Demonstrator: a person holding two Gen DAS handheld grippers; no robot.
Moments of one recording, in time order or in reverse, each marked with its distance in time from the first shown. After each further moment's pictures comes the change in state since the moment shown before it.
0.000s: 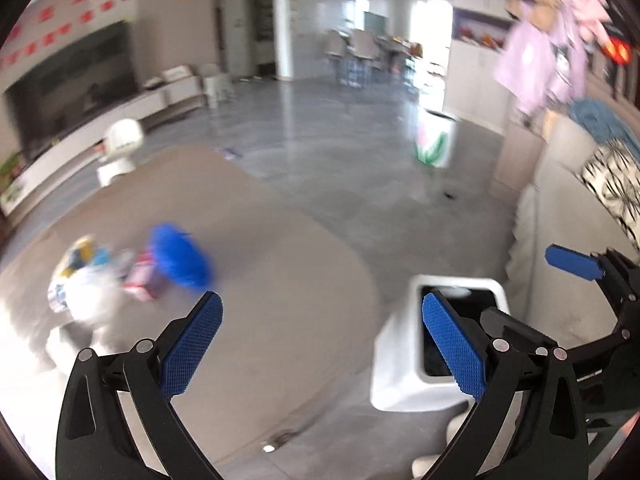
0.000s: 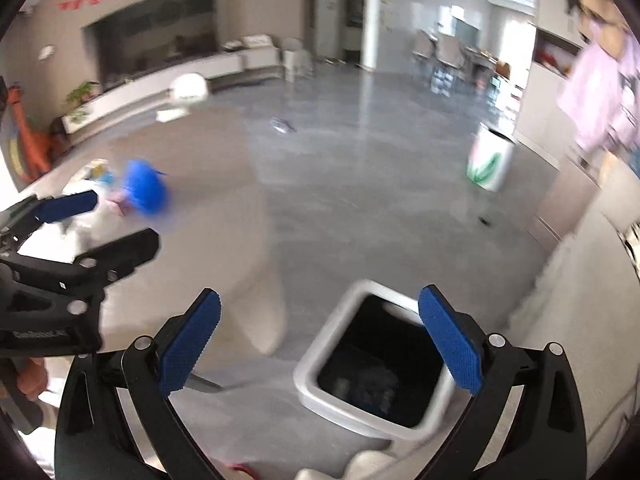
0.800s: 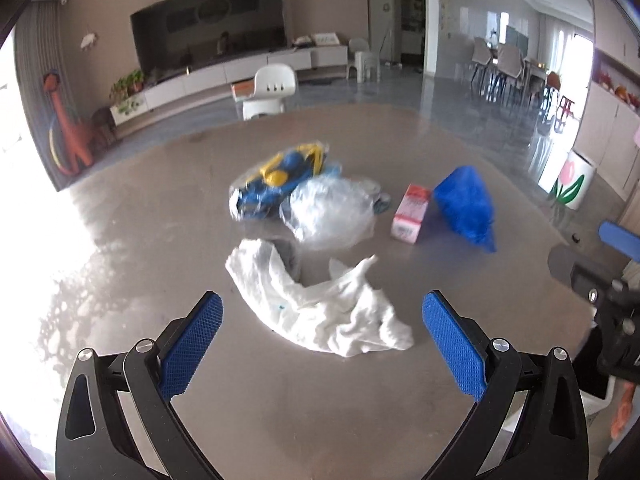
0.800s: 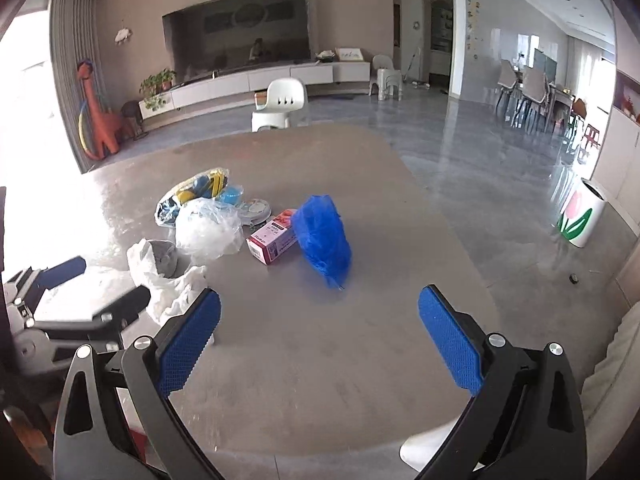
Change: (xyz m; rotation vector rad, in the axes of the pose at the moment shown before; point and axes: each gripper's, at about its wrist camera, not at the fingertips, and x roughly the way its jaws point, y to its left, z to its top) left arm 0.003 0.207 -0.080 -0.293 0.078 0.358; right arm 0.082 0.175 0.055 -0.149 -0.021 0.251
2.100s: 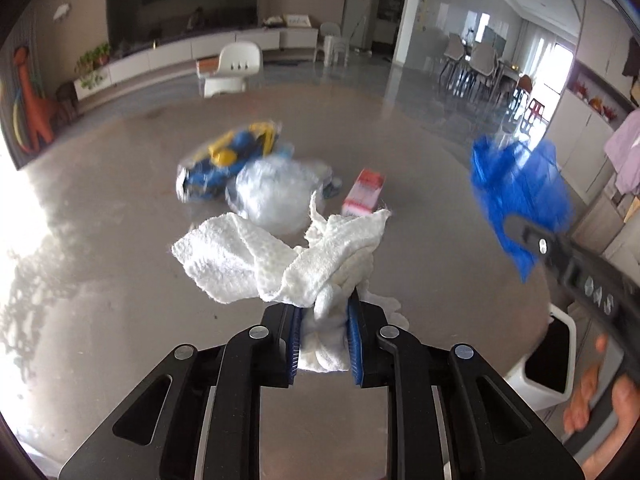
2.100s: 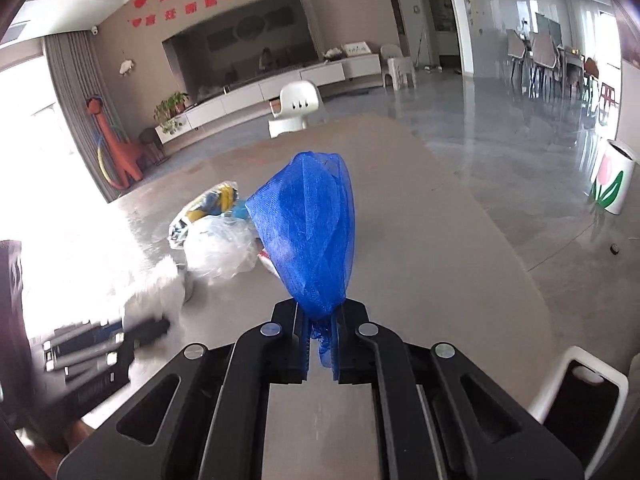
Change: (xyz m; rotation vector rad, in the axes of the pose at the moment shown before) left arm -0.016 -0.028 0.003 -0.020 0.042 -0.180; right arm -0.036 -0.037 -0.012 0.139 -0.029 0.139
